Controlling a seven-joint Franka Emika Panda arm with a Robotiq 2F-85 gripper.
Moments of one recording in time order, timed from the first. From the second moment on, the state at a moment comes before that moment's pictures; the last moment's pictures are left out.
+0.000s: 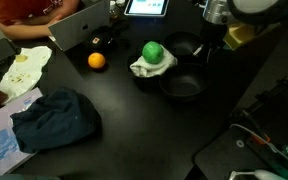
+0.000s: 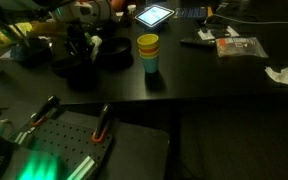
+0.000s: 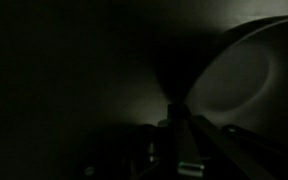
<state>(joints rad) 0.15 0.18 0.11 -2.63 0.07 2.81 0.14</state>
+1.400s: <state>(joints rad) 0.18 0.14 -0.16 -2.42 -0.63 2.62 0.64</state>
